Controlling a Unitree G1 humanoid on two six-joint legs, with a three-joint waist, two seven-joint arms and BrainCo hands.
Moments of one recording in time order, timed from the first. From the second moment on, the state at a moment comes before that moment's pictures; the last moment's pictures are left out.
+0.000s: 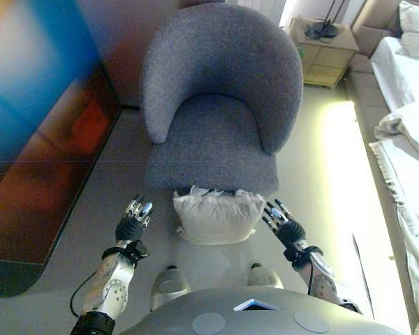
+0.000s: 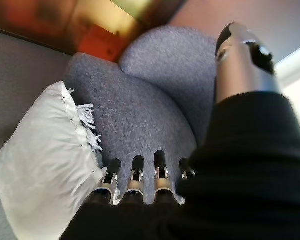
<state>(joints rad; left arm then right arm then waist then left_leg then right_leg) 0.34 0.35 -0.13 0.26 -0.84 -0.10 -0.04 0.24 -0.28 0.23 0.32 0.84 0.03 0.14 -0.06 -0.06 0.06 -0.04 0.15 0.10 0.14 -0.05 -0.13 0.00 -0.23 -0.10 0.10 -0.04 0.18</state>
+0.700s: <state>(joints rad) 0.29 0.32 -0.15 0.25 -0.87 -0.09 -0.02 0.28 -0.31 0.23 0.29 0.82 0.00 0.17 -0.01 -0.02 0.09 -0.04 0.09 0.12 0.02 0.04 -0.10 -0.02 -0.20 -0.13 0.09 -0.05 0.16</state>
